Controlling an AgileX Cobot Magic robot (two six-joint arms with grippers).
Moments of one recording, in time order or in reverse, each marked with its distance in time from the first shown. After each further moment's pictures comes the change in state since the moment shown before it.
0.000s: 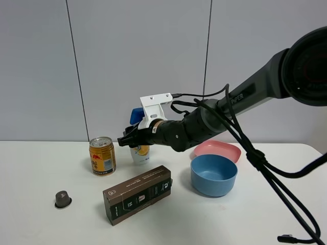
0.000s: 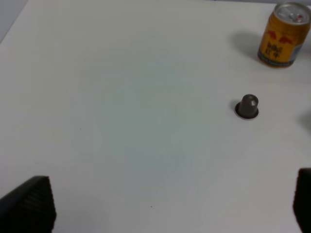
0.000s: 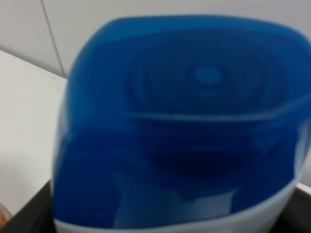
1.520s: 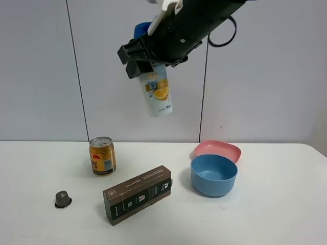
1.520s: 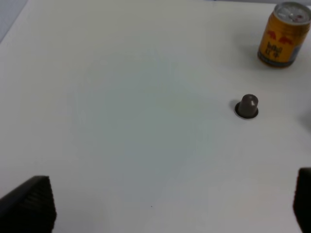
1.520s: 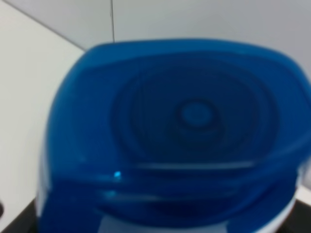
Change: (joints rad) left arm 0.000 0.000 0.000 0.000 0.000 0.000; right arm 0.116 -0.752 0.266 -0.063 0.710 0.005
